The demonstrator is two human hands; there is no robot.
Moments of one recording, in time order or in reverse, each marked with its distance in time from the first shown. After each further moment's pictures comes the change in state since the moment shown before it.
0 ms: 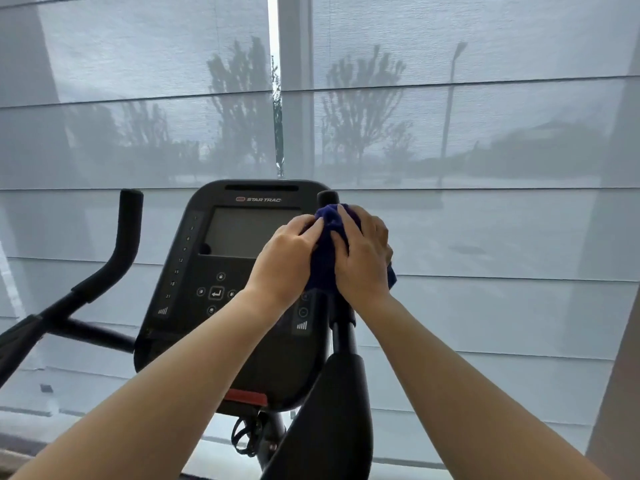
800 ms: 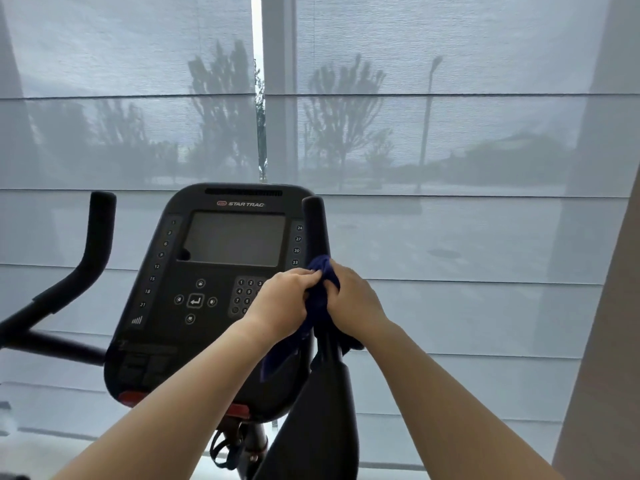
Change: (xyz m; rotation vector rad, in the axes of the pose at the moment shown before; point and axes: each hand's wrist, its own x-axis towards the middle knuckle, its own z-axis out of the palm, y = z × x) left_hand -0.021 -0.001 0.036 -0.137 -0.268 -0.091; right_hand -0.023 0.030 -0.004 0.048 -0.440 0.202
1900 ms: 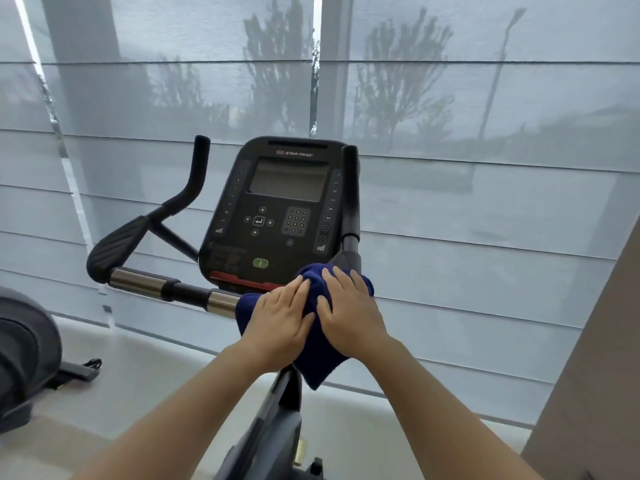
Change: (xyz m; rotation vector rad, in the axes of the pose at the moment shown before) left_hand -0.240 0.069 -0.022 0.139 -0.151 -0.182; right_hand -0.216 -0.052 0.009 -0.242 -0.254 -0.077
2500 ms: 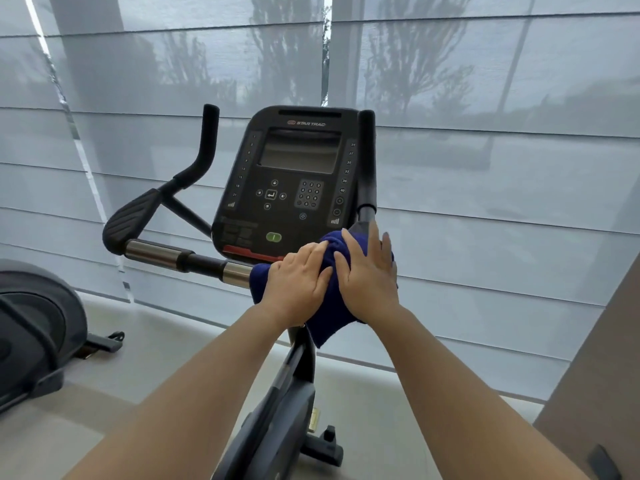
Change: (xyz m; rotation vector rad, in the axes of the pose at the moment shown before) left_hand 0.017 -0.007 0.007 -0.014 0.102 -0.068; right_hand 0.009 0.000 0.012 0.029 0.164 0.097
